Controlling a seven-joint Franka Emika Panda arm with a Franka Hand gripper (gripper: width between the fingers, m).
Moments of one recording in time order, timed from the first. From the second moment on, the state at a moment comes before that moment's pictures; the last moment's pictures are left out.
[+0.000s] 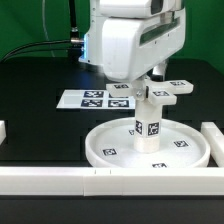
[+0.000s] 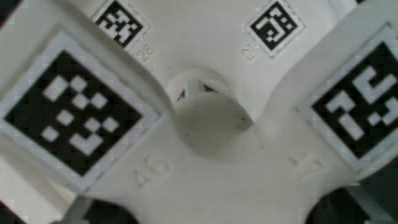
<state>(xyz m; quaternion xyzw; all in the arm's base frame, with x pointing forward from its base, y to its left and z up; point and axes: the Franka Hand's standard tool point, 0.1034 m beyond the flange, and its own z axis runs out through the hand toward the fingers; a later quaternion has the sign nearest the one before) 0.561 0.034 0.100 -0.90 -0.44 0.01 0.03</state>
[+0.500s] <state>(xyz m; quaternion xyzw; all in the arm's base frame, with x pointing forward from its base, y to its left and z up) 0.559 0.034 0.099 -0.99 -0.16 0.01 0.05</state>
